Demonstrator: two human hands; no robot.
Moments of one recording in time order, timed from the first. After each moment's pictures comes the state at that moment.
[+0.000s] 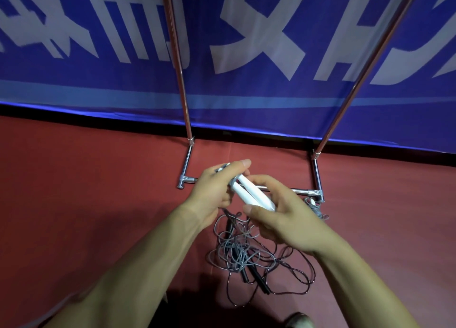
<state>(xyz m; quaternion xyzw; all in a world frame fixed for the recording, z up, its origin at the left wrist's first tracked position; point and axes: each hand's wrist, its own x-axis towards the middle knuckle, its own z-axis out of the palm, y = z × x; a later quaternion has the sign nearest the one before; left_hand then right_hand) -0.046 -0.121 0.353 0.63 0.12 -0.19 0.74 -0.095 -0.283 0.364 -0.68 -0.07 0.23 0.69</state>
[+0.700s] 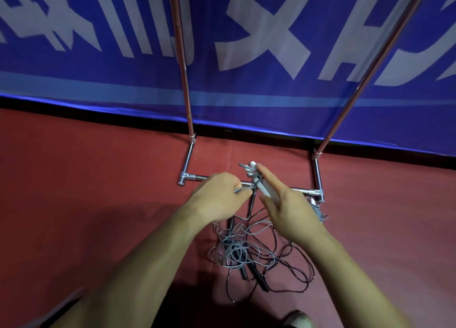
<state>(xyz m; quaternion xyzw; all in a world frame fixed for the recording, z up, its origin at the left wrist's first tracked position) -0.048 -0.105 0.348 0.93 -0.08 -0.20 0.31 -0.086 -0.287 0.334 -0.93 -0.07 0.06 0.34</state>
